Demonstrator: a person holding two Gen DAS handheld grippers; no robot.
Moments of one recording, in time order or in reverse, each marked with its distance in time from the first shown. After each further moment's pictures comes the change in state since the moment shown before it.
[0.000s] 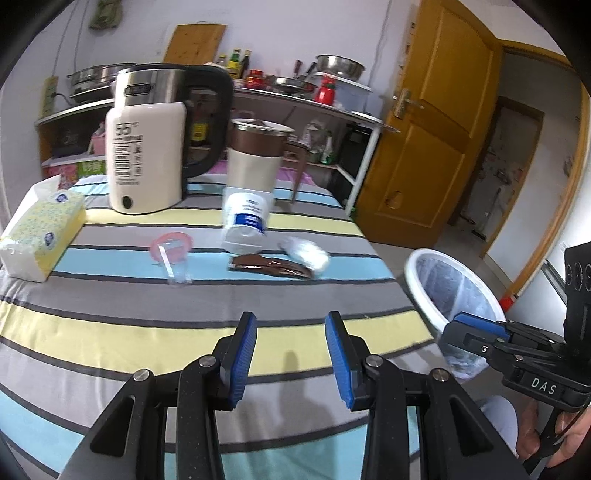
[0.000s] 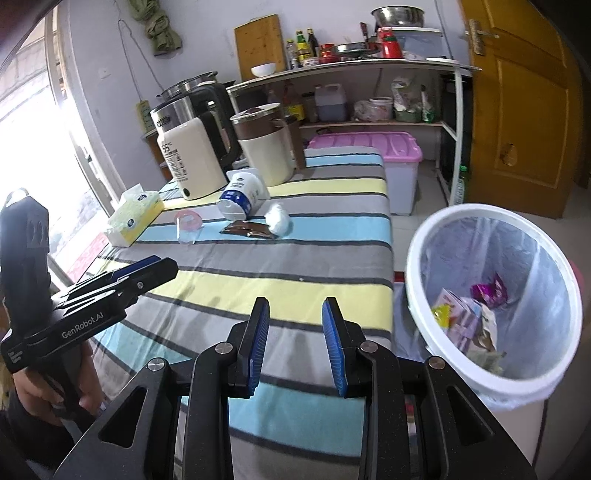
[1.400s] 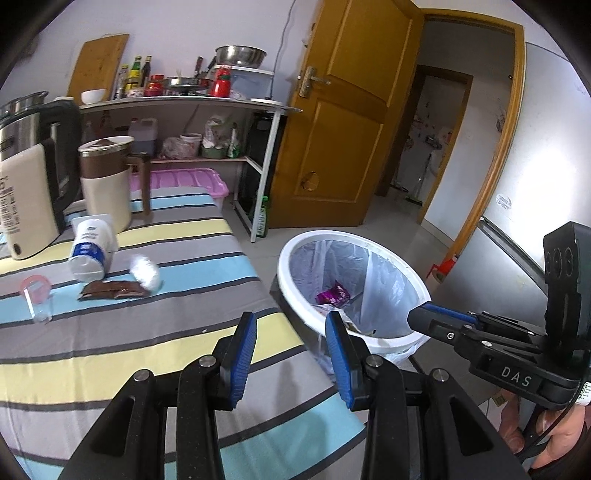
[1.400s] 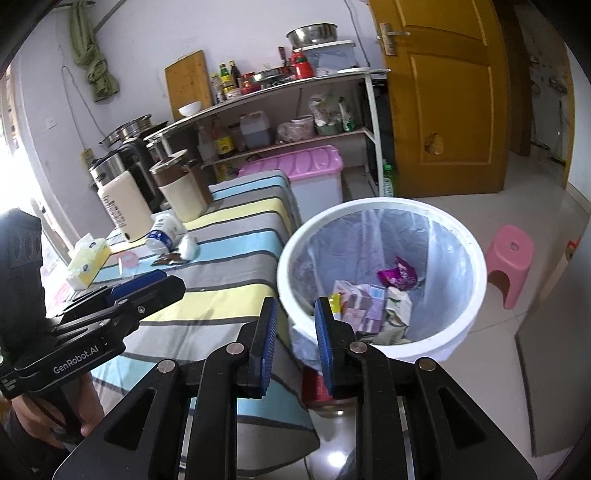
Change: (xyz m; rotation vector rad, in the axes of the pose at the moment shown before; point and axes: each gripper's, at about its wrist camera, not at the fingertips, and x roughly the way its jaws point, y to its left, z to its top) left arm 0.016 -0.129 -0.005 0.192 0.037 -0.250; right arm -0.074 -0.074 -0.027 0.175 -0.103 -0.178
